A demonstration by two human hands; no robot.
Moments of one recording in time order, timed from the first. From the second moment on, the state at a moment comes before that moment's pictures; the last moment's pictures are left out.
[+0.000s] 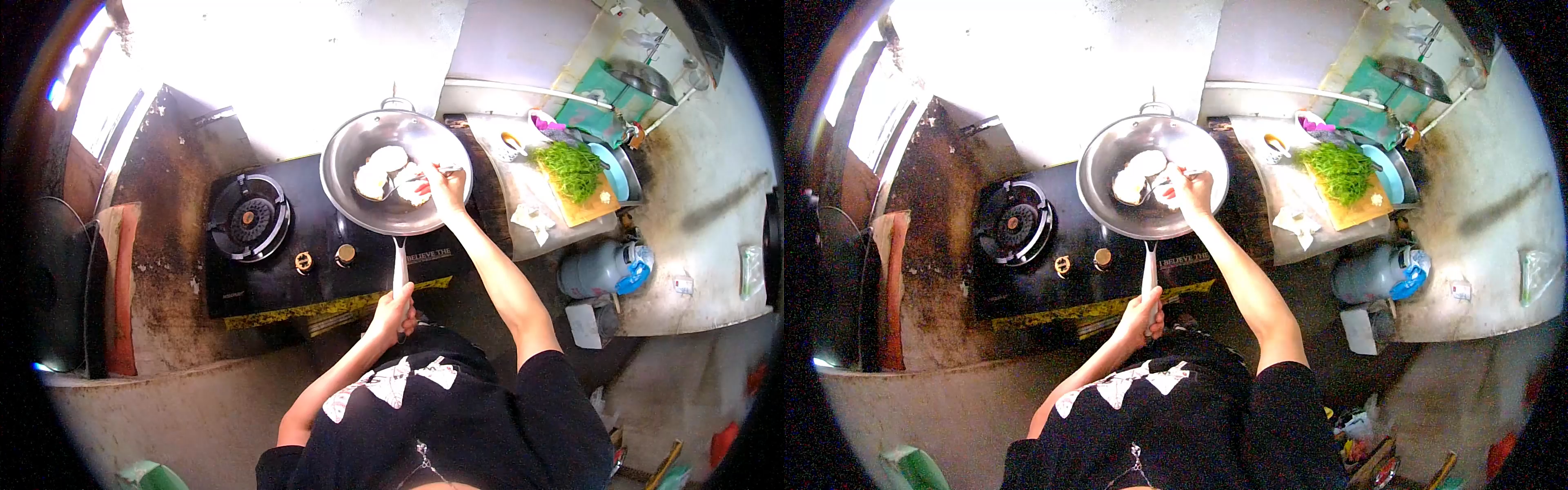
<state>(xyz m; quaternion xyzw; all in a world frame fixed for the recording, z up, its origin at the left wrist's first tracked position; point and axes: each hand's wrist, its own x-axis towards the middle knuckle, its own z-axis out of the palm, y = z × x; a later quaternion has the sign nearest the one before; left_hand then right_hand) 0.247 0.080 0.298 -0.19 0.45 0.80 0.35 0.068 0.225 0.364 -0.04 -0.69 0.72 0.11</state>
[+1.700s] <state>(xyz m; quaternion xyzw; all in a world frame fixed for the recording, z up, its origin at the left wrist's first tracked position) 0.246 0.079 0.308 -0.21 0.46 0.79 0.35 0.041 0.276 0.379 0.04 -0.65 0.76 -0.01</state>
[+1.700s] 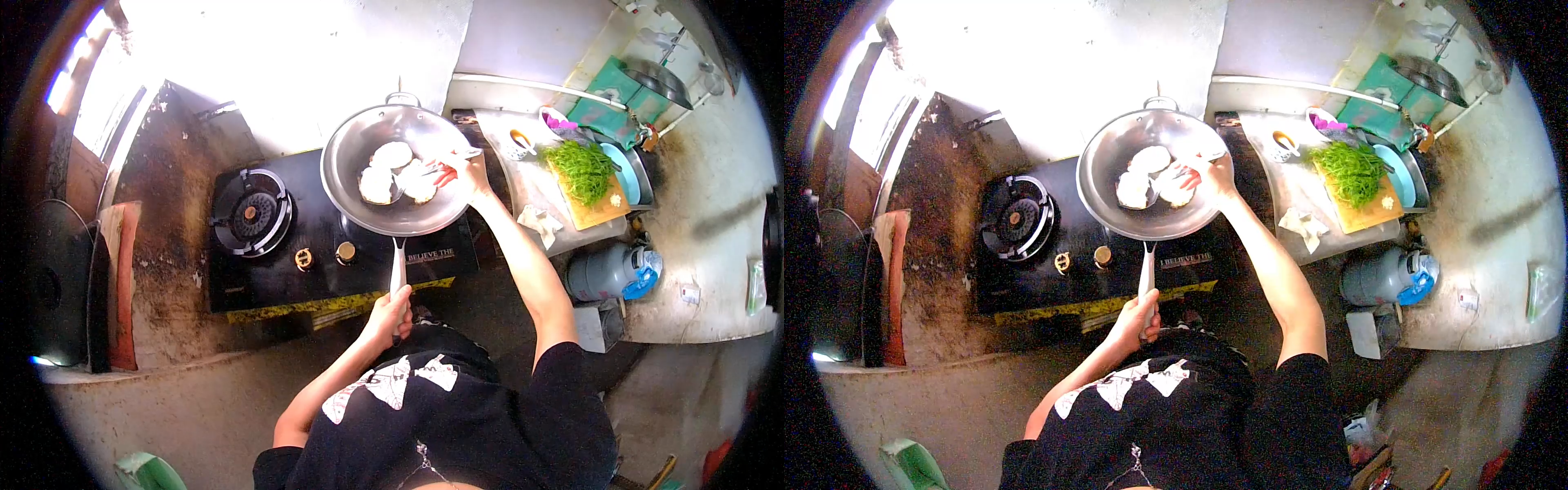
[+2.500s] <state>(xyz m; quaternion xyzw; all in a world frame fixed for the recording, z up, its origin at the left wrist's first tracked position) 0.246 0.078 0.306 -0.20 0.47 0.78 0.36 0.018 0.269 0.404 -0.20 -0.62 0.76 -0.03</state>
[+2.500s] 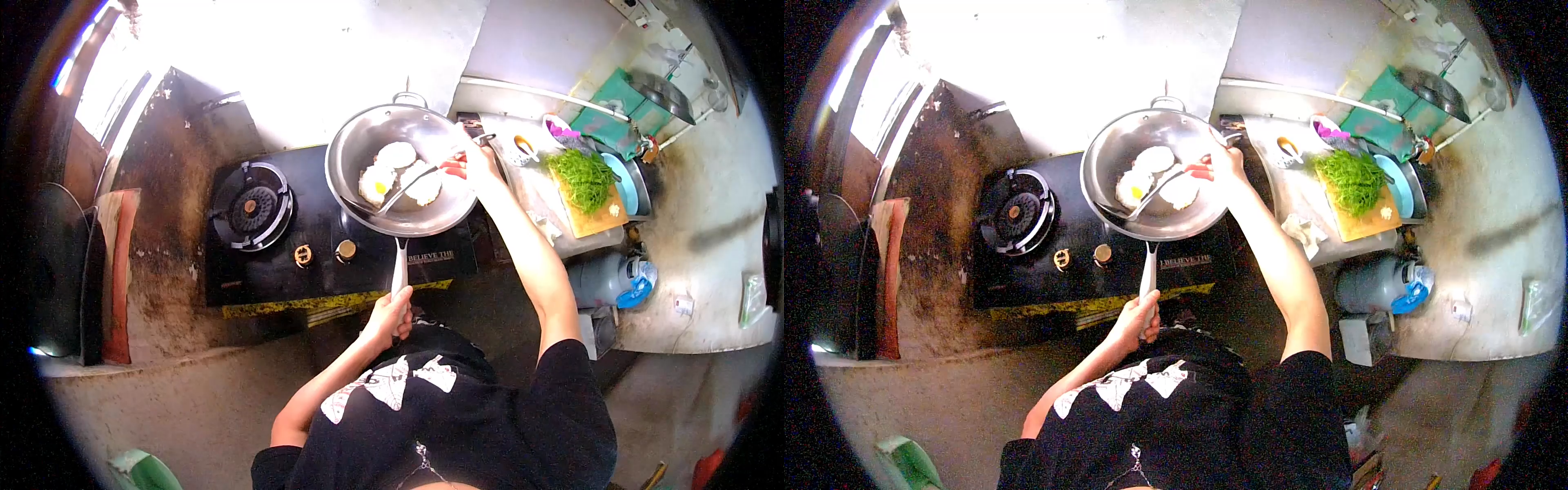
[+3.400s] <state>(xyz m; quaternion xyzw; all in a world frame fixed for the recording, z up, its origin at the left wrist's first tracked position) 0.245 0.073 0.312 -0.21 0.48 0.78 0.35 0.050 0.268 0.408 0.42 -0.83 0.36 0.05</state>
